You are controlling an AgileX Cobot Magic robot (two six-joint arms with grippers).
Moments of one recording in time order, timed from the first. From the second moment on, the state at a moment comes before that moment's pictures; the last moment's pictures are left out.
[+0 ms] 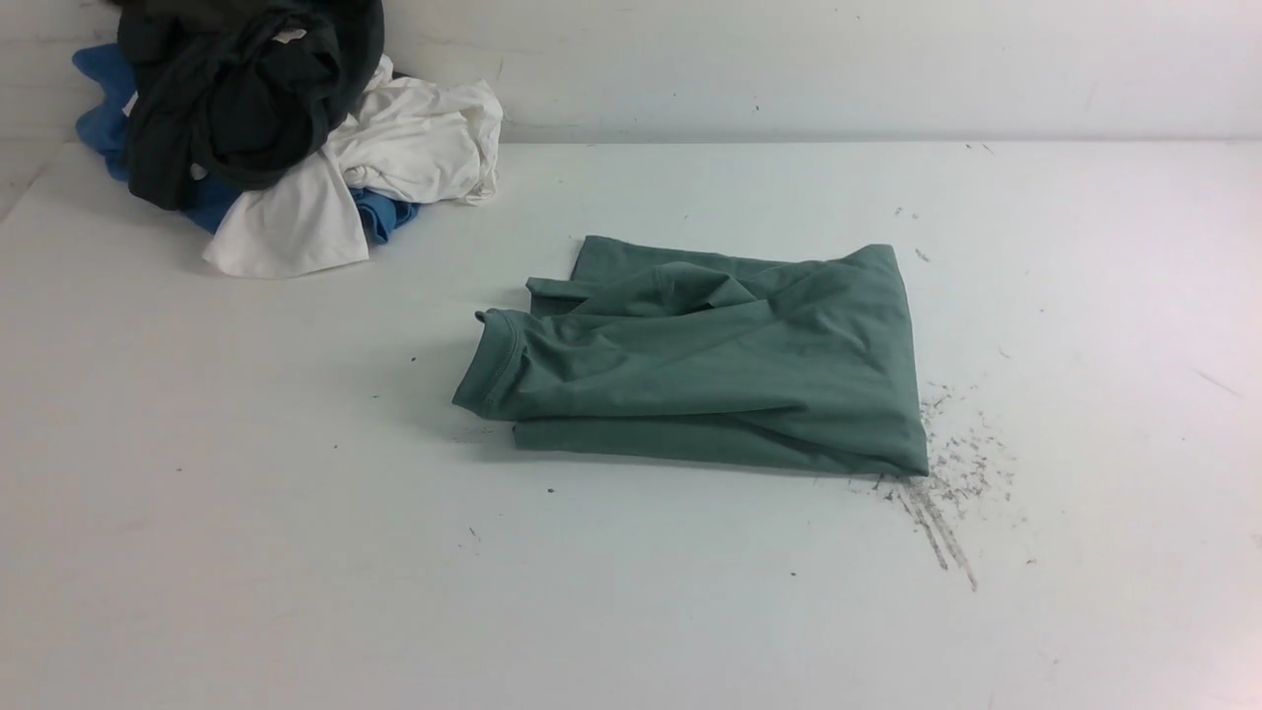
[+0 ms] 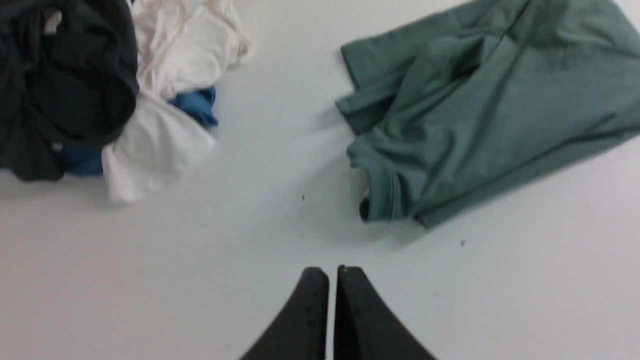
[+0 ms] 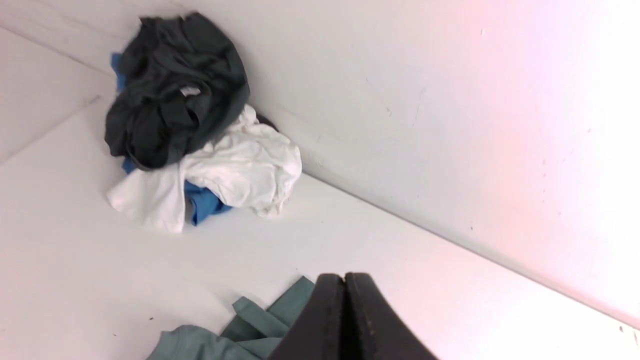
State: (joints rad) right arm 0.30 1.82 -2.49 0.26 1.28 -0.25; left arm -0.25 1.37 -1.71 -0.04 1.26 0.26
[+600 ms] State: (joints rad) right arm 0.30 1.09 -1.50 0.33 0.94 -0.31; left arm -0.25 0.48 -0.80 0.13 1.11 0.05
